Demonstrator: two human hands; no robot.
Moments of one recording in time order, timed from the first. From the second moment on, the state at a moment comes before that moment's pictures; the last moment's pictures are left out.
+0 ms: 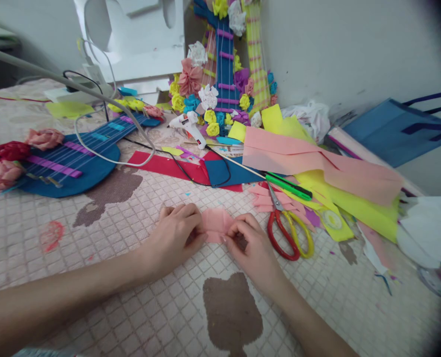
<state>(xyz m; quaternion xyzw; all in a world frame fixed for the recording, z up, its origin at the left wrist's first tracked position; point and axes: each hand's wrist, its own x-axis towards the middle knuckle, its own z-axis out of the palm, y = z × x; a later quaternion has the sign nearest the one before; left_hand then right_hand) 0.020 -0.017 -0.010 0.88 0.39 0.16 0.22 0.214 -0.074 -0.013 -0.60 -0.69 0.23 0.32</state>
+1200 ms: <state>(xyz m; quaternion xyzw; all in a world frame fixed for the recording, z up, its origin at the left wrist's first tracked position) 0.019 -0.016 -0.006 0.86 0.38 0.17 0.29 0.213 -0.074 -0.011 -0.59 -0.70 0.25 0.31</state>
